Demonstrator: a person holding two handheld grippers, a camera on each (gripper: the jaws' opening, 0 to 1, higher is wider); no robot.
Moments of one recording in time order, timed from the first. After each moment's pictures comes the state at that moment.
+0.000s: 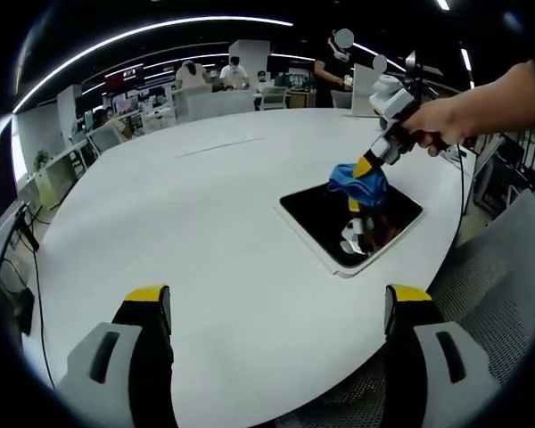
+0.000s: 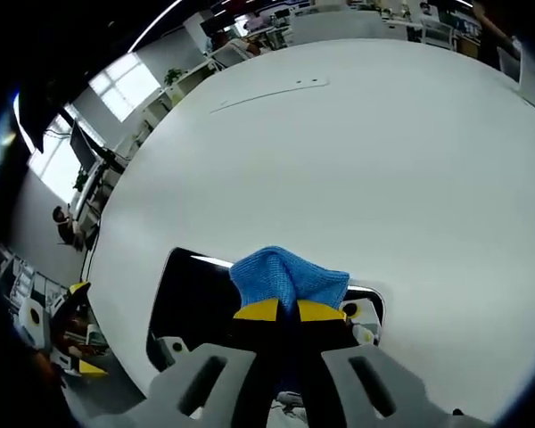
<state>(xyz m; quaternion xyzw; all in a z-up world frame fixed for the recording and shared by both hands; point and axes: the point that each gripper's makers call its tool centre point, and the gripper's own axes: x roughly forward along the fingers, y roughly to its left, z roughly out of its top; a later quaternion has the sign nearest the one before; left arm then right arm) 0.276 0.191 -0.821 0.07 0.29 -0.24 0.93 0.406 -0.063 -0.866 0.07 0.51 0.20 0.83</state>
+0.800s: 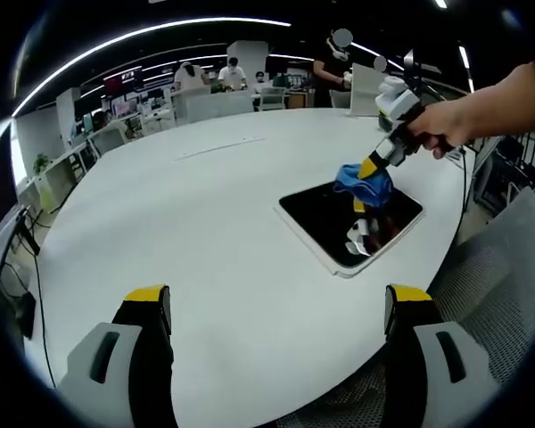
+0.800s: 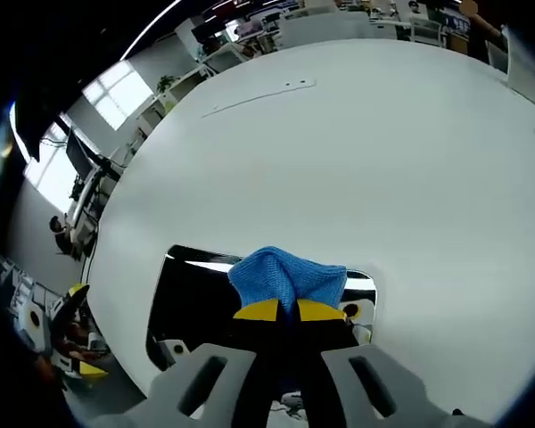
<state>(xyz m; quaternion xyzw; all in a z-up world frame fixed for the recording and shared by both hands) 0.275 0.188 -0.816 0.08 0.28 -0.24 0.93 0.395 -0.067 -0.868 0.08 0.51 0.18 0.84</state>
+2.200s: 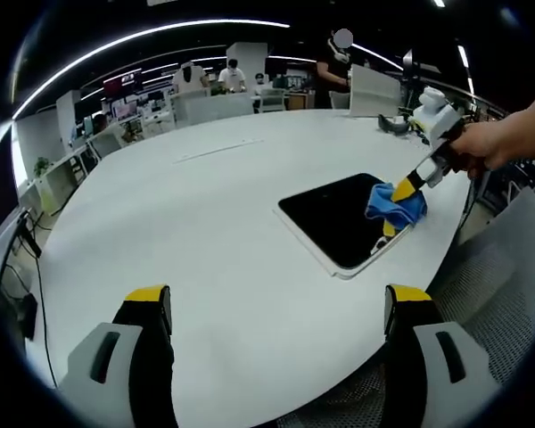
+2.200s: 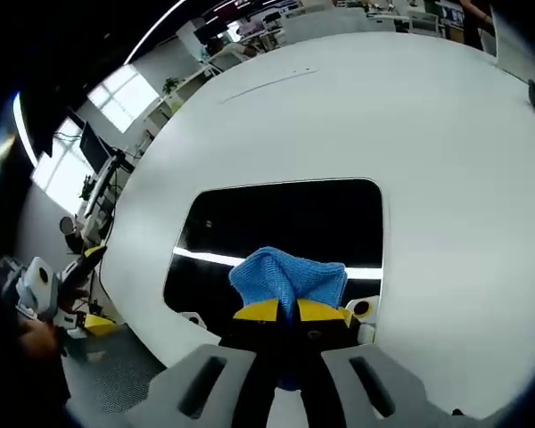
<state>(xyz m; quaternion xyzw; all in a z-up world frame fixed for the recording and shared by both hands) 0.276 0.188 -0.815 0.08 0.28 -0.24 0.93 0.316 -0.064 -0.866 0.11 0.52 0.19 0.83</state>
